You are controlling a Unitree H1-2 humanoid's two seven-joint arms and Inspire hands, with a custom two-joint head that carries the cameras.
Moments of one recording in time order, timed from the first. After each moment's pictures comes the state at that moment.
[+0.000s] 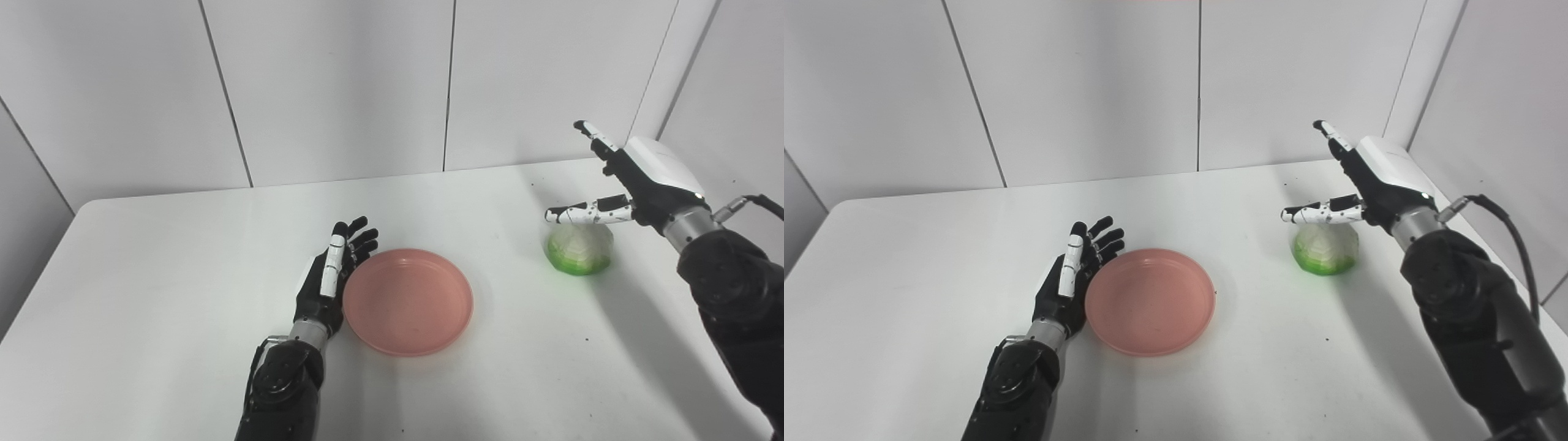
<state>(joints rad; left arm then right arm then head) -0.45 -0.11 -0.03 0.44 -0.12 0.01 -0.12 -0.47 -0.64 0.08 -0.18 -0.57 0.41 0.36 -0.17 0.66</state>
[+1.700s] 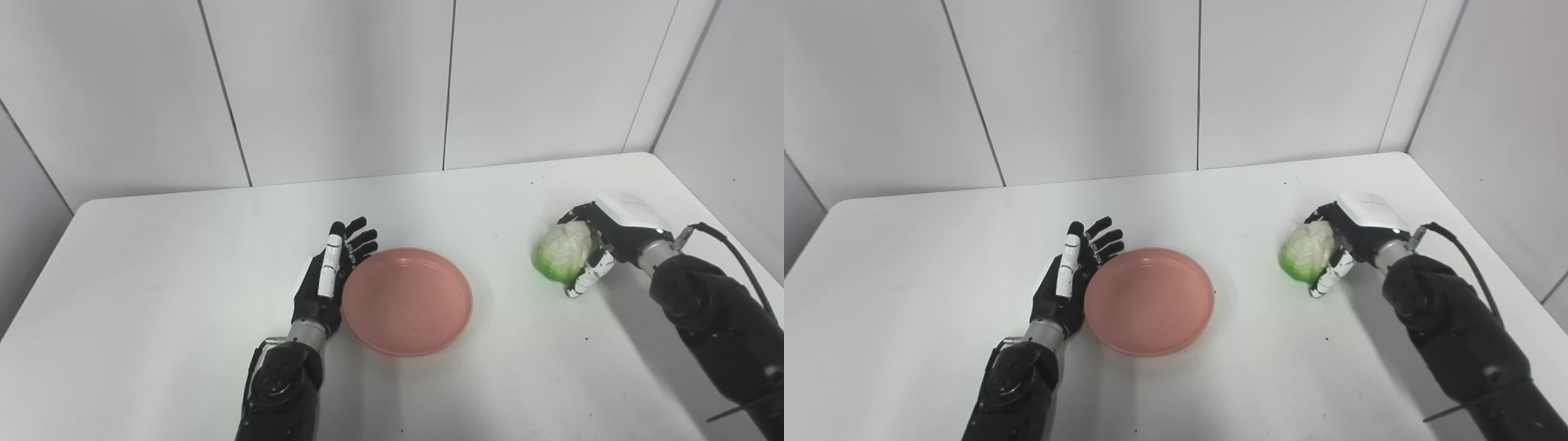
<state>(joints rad) -0.43 -0.11 -0.03 0.40 -0.12 0.03 -0.11 -0.48 -0.62 0.21 0.22 -0.63 0.18 0.21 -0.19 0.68</state>
